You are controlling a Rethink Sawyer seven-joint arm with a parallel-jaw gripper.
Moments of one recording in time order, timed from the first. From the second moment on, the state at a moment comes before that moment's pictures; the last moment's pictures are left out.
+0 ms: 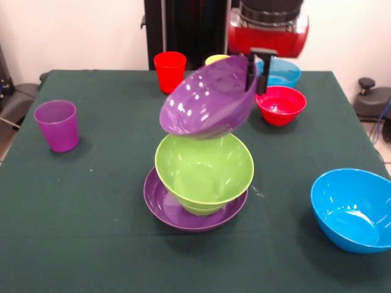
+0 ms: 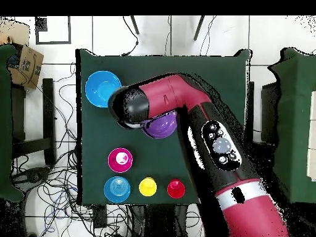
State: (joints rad) arm -0.51 -0.74 0.66 1.57 -0.56 0.96 2.31
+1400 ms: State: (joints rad) arm -0.56 -0.76 0.63 1.42 -0.51 1.00 2.31
